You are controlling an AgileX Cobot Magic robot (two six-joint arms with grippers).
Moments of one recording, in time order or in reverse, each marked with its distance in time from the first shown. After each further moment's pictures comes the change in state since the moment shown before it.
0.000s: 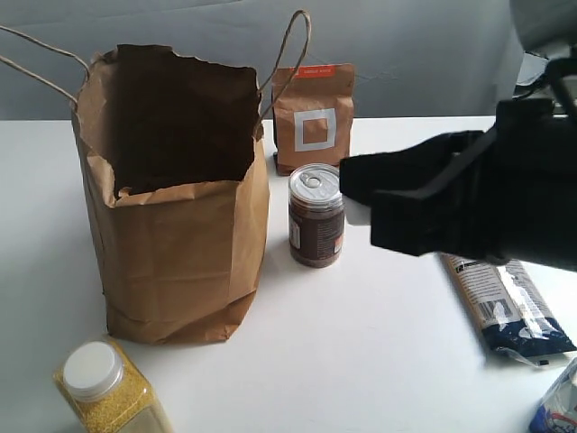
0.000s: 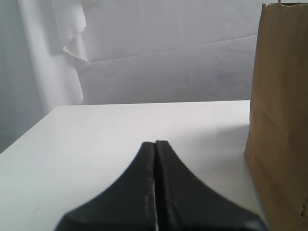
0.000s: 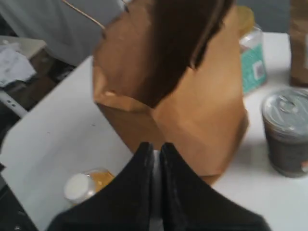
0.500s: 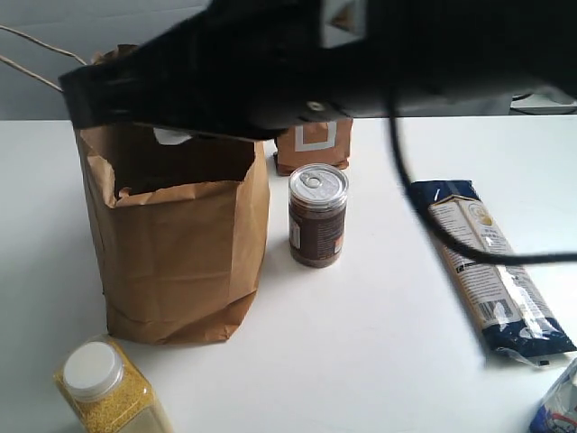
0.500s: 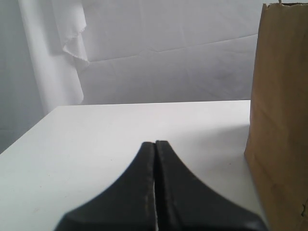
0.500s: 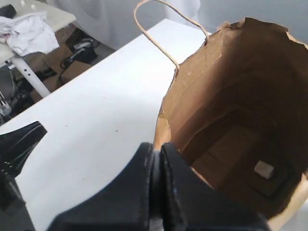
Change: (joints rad) left arm 0.000 0.000 0.000 0.000 0.000 0.000; right arm 0.125 0.450 -0.537 -0.082 0.173 -0.050
